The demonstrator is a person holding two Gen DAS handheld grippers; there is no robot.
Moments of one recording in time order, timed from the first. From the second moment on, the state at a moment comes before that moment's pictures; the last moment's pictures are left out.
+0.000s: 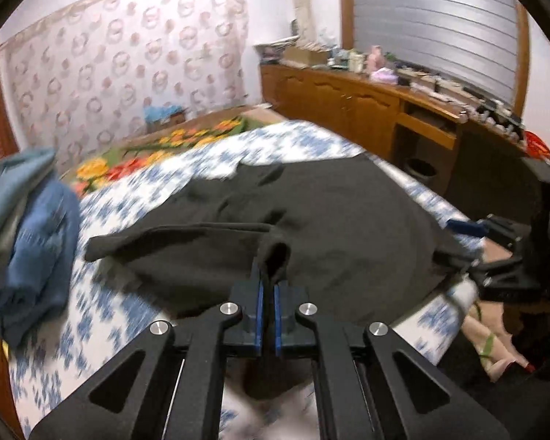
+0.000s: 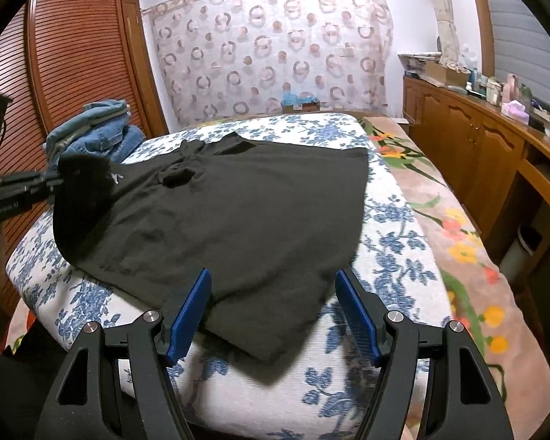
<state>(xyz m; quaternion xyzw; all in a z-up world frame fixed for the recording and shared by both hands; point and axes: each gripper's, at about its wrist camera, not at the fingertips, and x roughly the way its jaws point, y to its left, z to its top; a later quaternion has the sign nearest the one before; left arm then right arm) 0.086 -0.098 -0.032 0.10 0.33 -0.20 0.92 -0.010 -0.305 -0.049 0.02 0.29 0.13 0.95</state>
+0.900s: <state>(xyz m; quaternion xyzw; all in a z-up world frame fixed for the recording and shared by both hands) 0.085 -0.171 -0.011 0.11 0.30 -0.27 0.91 -0.022 -0.326 -0.040 0.03 0.27 0.11 0.96</state>
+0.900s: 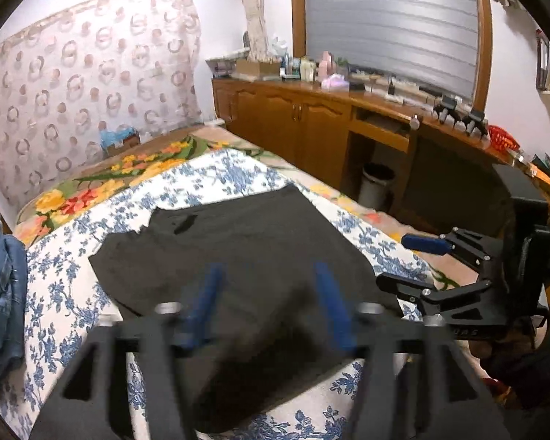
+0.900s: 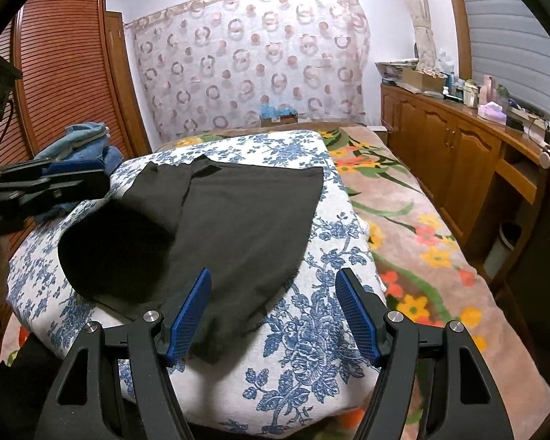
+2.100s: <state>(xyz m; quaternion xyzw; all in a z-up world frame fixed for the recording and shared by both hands) 0.089 -0.088 -0.101 0.07 0.41 -0.20 0.89 0.005 -0.275 -0.052 -0.01 0.30 0.20 0.93</state>
